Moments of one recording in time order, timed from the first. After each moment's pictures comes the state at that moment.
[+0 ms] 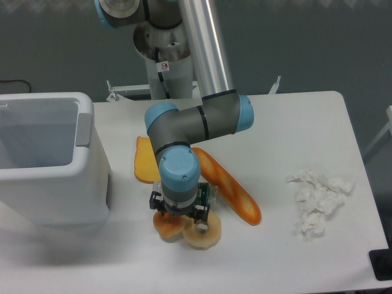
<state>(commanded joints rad) 2.30 -2.15 -1.58 -1.00 1.54 0.48</state>
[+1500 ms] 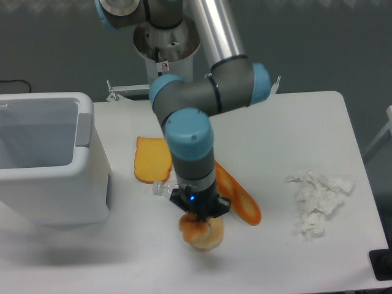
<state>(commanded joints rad) 2.39 -1.98 -1.40 -1.14 1.63 0.91</state>
